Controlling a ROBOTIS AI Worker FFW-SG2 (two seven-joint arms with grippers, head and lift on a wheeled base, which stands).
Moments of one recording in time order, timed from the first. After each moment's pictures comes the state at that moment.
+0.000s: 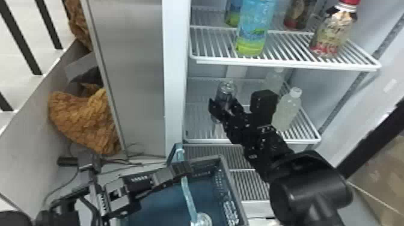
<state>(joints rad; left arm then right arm) 0.10 0.14 0.09 -1.68 1.20 1.21 -0.65 -0.01 -0.15 0.19 -1.81 -0.17 0.40 0.07</state>
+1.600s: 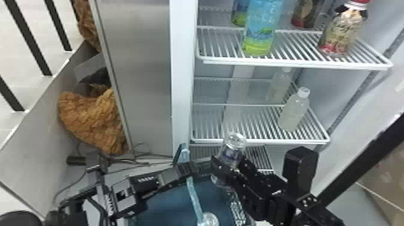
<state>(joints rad) 0.11 0.13 0.11 -1.68 1.20 1.21 -0.65 0.49 -0.19 0.13 -2.35 -0.24 0.64 0.18</state>
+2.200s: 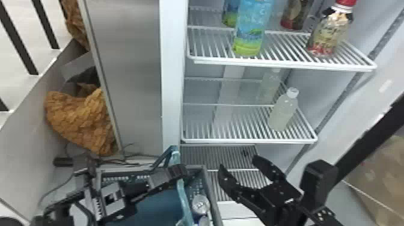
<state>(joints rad) 0.12 0.13 0.10 -1.69 1.20 1.21 -0.65 0.61 -0.14 0.00 -2.33 -0.23 0.43 0.26</state>
